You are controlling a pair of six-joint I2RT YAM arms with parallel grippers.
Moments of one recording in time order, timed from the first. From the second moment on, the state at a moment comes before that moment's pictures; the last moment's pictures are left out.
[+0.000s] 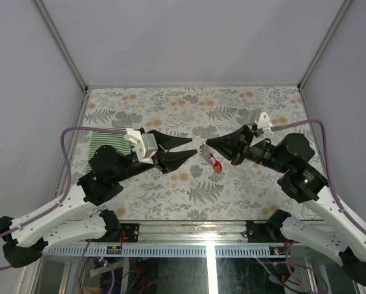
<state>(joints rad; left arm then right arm) -0.99 0.84 0.91 0.22 0.23 0.05 0.75 0.81 0.99 -0.03 -0.43 0.15</state>
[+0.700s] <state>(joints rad) -0.99 0.90 0.91 0.27 0.43 -0.04 0.75 0.75 0.99 0.03 -0.66 -0.01</state>
